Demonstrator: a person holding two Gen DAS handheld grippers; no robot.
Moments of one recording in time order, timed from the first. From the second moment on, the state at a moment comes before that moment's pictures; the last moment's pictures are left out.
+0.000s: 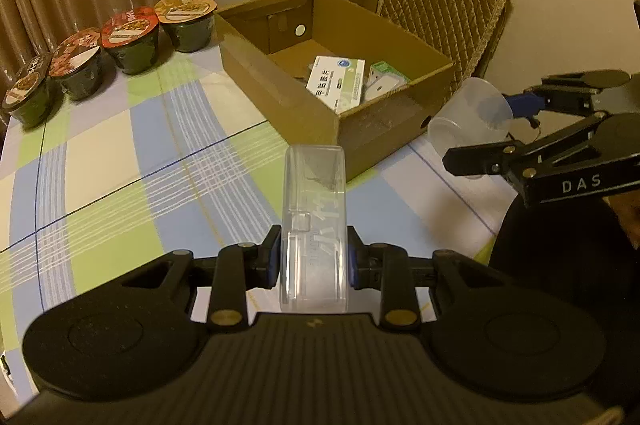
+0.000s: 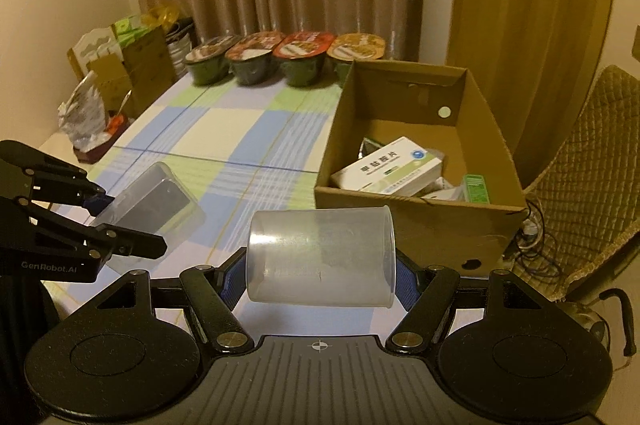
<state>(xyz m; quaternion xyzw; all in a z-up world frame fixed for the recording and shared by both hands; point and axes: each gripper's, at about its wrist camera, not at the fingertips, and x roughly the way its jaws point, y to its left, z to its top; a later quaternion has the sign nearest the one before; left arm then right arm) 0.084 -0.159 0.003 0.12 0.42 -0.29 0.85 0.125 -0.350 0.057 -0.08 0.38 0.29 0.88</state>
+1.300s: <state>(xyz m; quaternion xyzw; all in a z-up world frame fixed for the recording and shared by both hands) 0.130 -0.216 0.011 0.07 0.41 -0.31 0.85 0.173 -0.378 0.063 -0.06 0.37 0.25 0.89</state>
